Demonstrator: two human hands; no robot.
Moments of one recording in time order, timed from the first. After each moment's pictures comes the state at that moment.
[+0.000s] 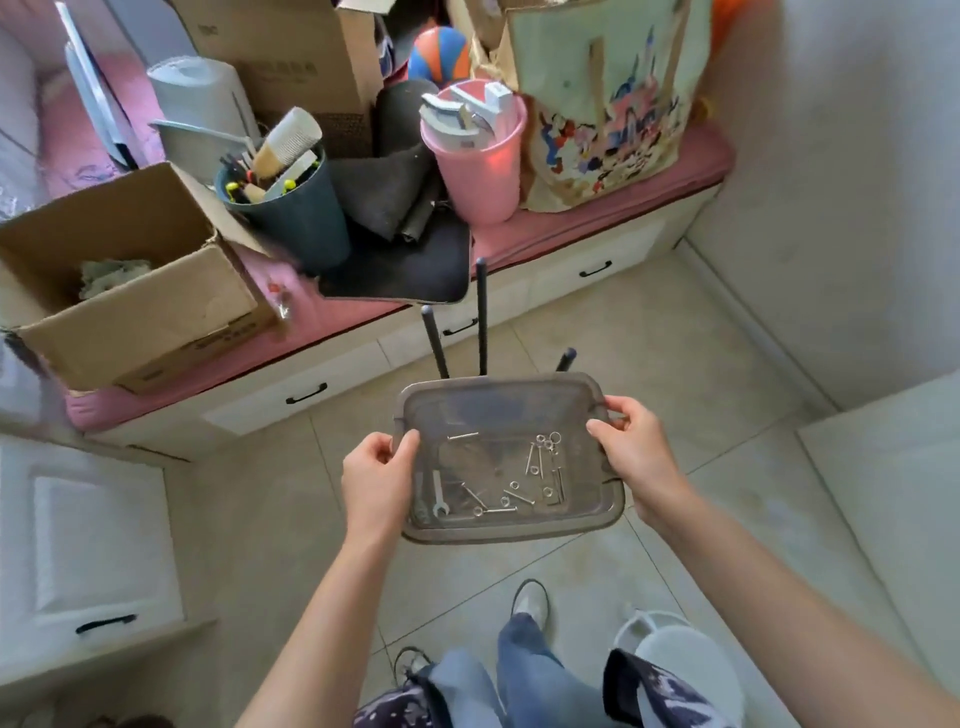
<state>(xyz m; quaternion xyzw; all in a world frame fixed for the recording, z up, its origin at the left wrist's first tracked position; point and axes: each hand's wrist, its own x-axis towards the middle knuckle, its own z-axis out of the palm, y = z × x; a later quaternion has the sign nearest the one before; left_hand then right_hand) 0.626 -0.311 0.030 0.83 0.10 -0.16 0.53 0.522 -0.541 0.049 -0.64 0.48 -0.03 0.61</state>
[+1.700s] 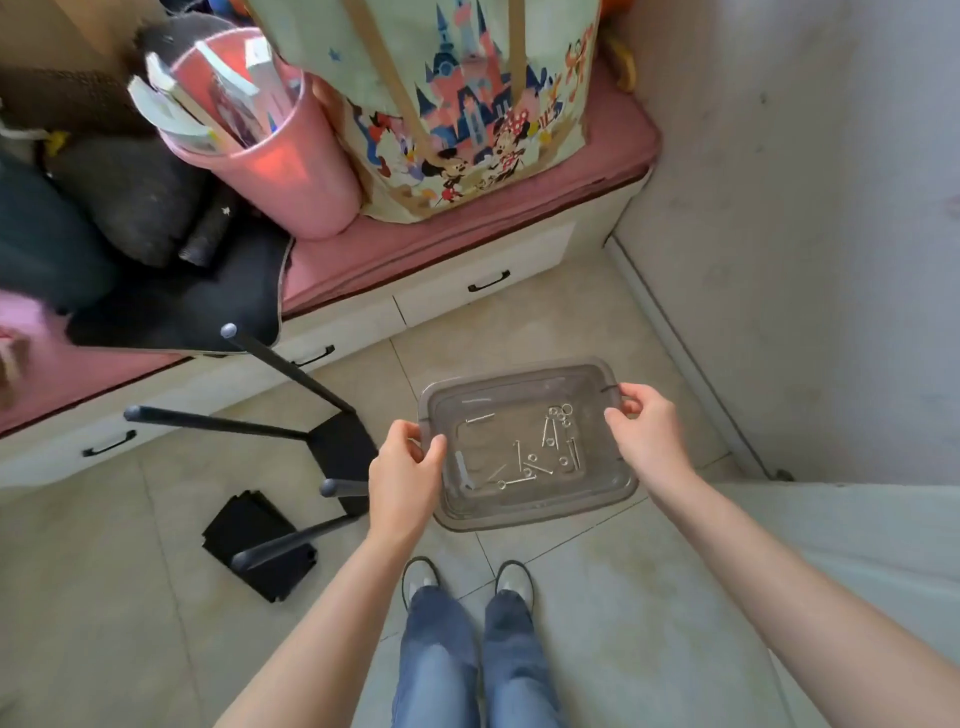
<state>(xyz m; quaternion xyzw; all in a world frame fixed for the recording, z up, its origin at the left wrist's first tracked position) 0.673 -0.819 -0.102 0.89 0.05 -0.22 0.40 0.589 -1.049 -0.085 -0.73 0.51 0.01 0.46</state>
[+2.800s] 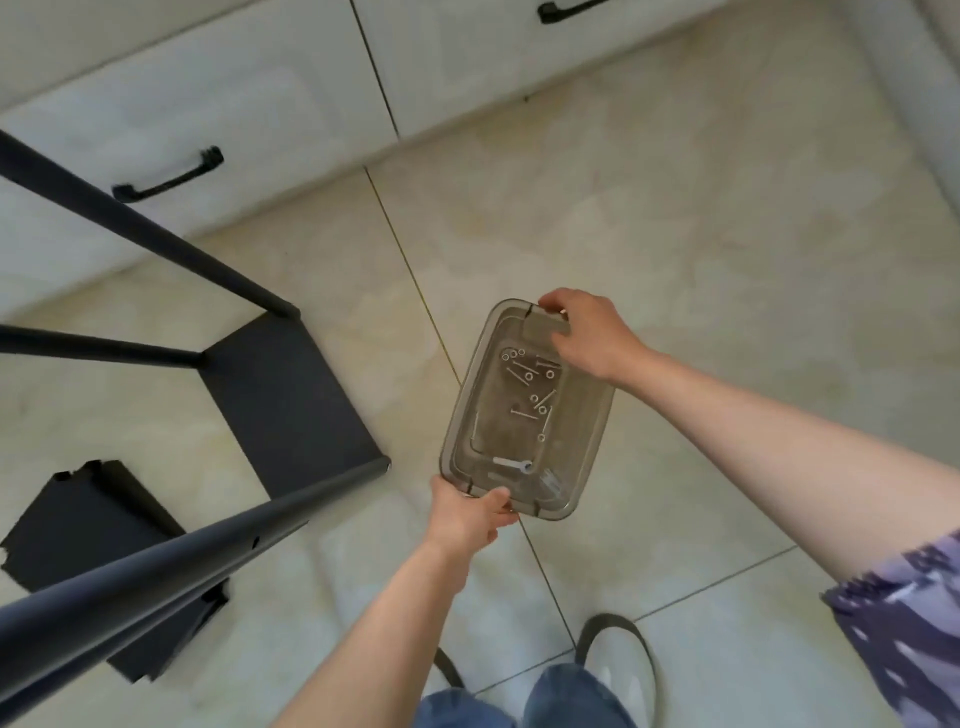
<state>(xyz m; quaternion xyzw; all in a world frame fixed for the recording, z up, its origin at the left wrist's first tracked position) 0.656 -0.775 -0.676 0.67 0.32 -0.50 0.44 0.727 -1.000 -0.679 -0.88 0.22 0.23 0.36</state>
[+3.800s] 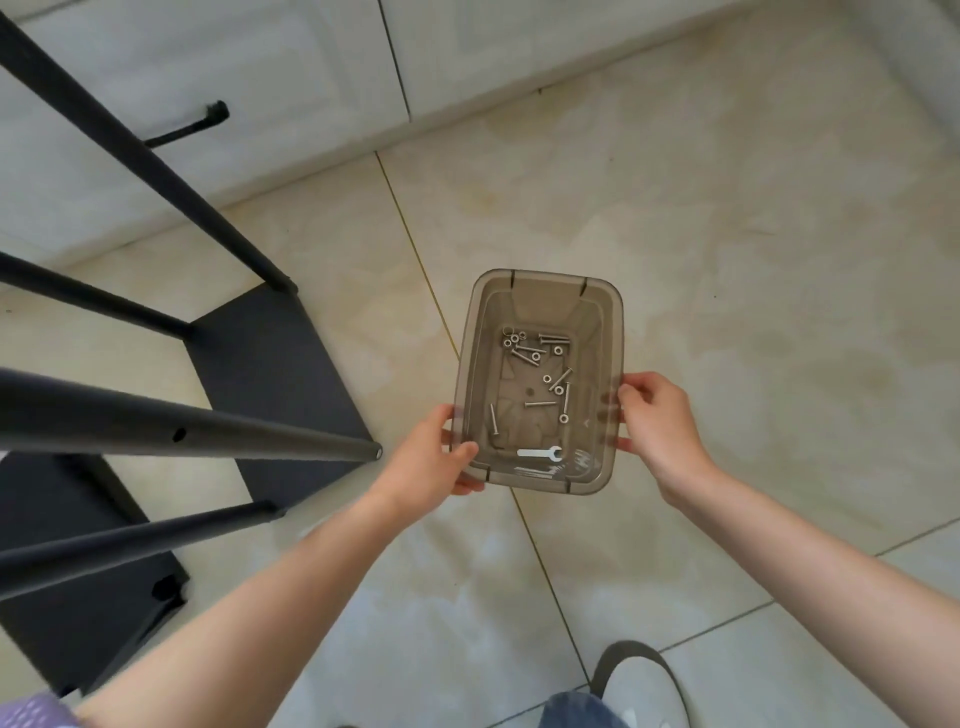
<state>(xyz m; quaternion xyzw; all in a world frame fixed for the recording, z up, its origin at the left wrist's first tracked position) 0.680 -0.747 -0.715 0.78 0.04 -0.47 0.41 0.597 -0.963 -0.741 -0.64 0.50 0.03 0.59</state>
